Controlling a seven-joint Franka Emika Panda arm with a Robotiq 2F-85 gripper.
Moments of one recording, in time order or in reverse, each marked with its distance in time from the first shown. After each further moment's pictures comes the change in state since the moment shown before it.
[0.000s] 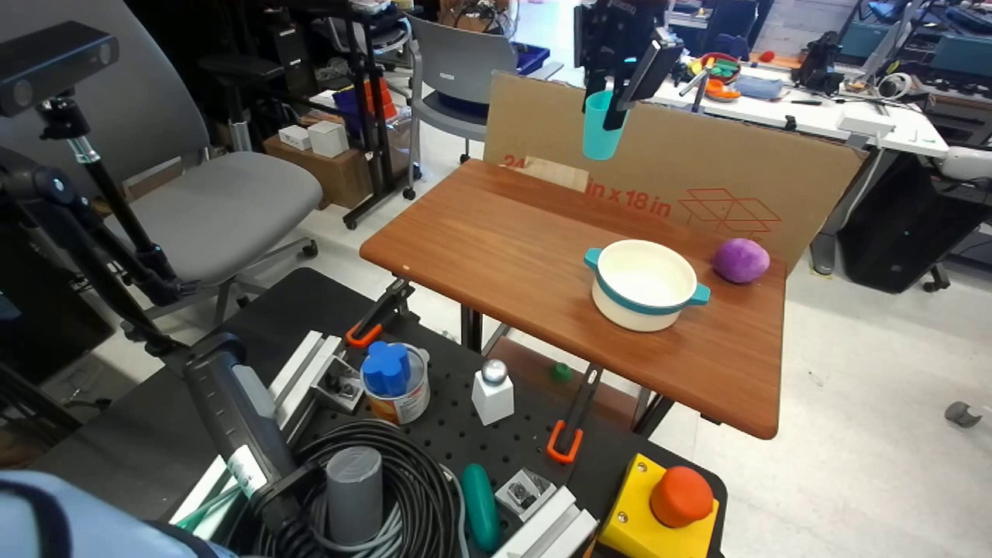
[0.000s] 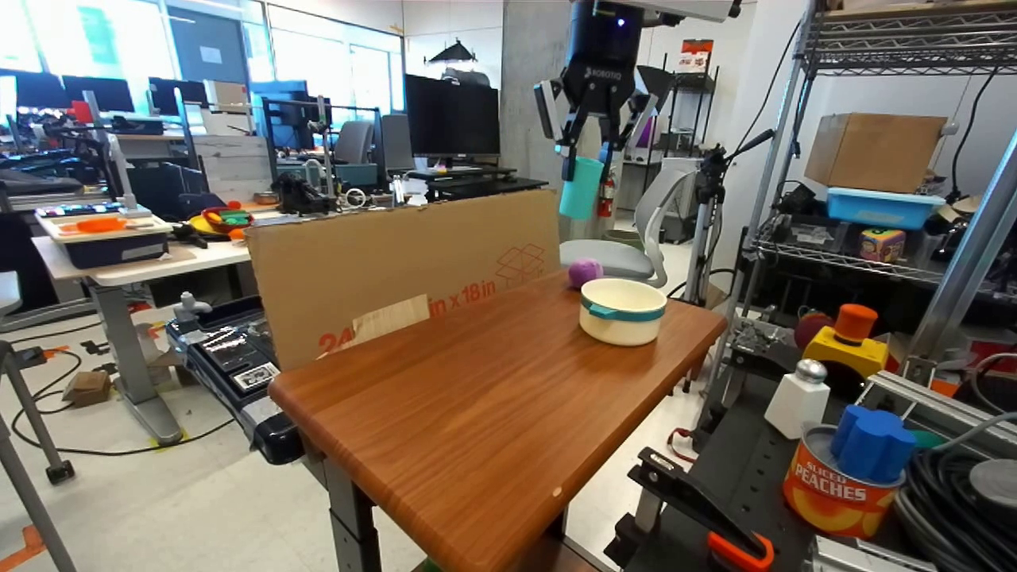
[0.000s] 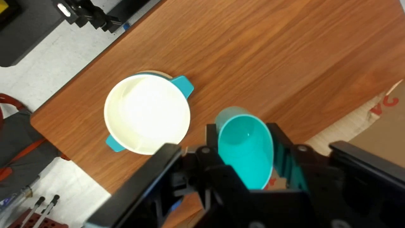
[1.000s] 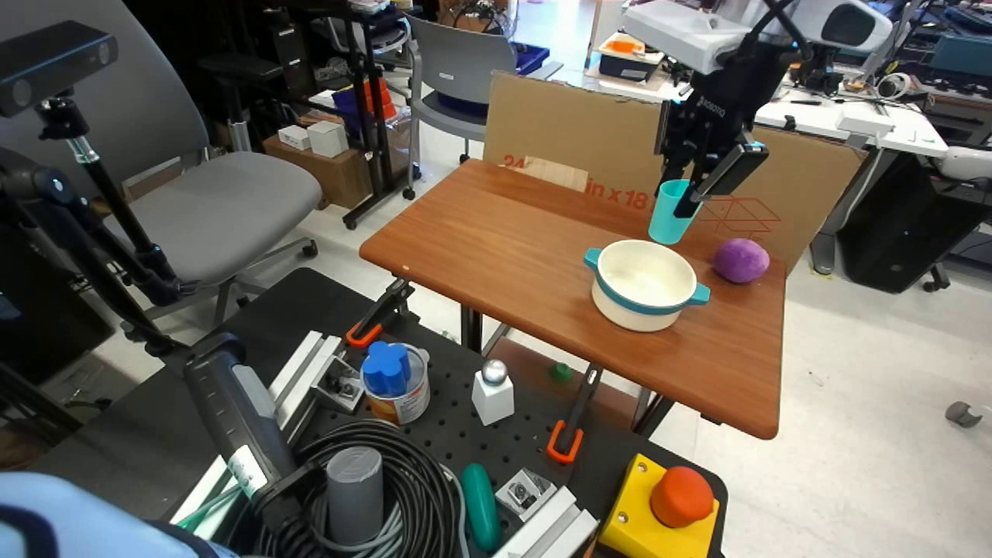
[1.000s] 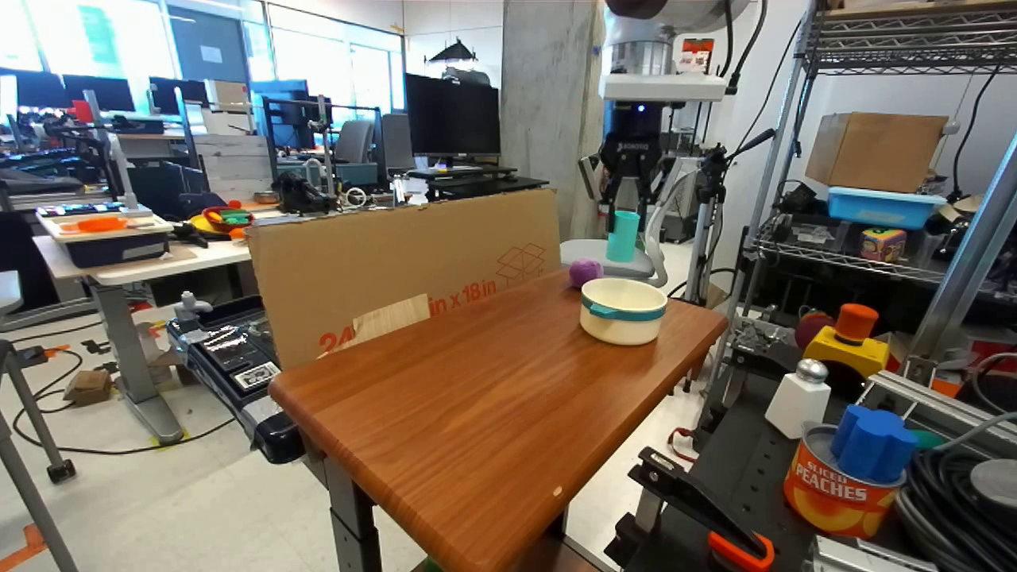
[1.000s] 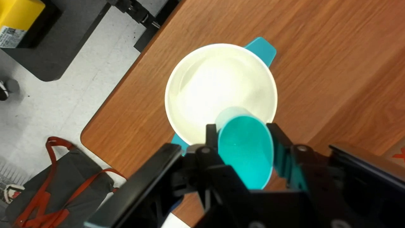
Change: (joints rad) arm -0.118 0.231 -0.068 0.129 0.021 -0.040 0.011
